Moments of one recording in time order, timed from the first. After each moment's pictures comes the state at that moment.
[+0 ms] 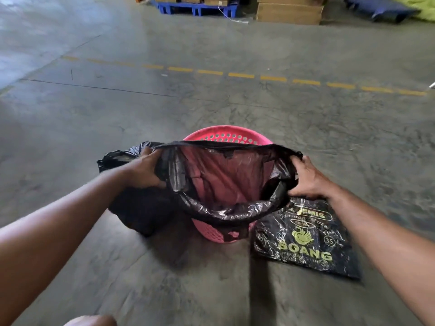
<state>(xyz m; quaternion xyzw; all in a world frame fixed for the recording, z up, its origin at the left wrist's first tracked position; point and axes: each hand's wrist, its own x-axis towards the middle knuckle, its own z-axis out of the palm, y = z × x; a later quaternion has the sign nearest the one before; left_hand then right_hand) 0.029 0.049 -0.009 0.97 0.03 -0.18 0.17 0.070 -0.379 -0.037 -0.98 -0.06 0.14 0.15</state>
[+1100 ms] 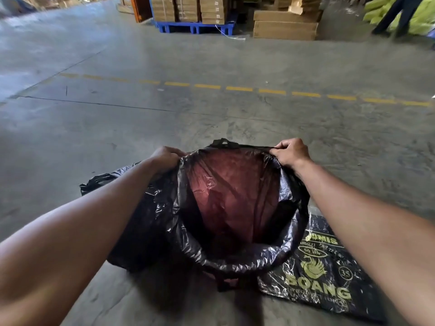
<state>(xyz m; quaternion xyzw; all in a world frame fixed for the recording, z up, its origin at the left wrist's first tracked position) 0.172 0.008 -0.068 0.87 0.16 -0.07 0.46 0.214 -0.333 -0.061 -0.90 0.13 -0.03 0.41</state>
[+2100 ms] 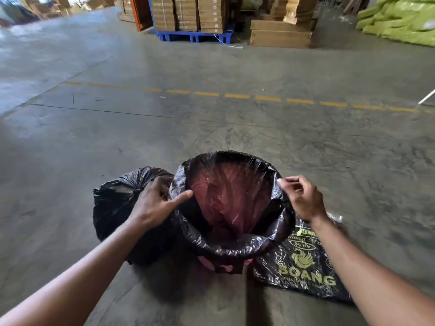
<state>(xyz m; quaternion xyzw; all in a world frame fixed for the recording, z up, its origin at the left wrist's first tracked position) 0.011 0.003 -0.045 0.91 0.10 0.05 0.39 0.067 -0.370 -0.062 -0.88 0.09 -0.07 0.46</state>
